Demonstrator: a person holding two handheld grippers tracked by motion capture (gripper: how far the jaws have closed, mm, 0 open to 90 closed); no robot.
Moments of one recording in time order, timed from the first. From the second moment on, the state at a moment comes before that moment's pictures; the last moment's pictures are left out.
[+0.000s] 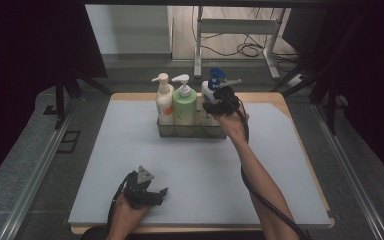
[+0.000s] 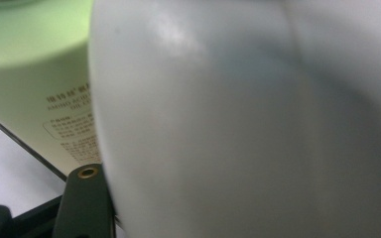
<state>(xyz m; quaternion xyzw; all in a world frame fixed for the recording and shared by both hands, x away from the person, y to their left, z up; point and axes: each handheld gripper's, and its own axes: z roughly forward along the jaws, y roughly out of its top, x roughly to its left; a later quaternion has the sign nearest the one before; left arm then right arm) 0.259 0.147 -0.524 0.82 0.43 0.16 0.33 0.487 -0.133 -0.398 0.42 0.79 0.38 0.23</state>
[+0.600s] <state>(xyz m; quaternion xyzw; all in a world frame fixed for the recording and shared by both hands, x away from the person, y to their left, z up) 0.259 0.147 -0.524 0.82 0.43 0.16 0.33 0.489 -0.133 -0.408 0.43 0.79 0.37 0.22</state>
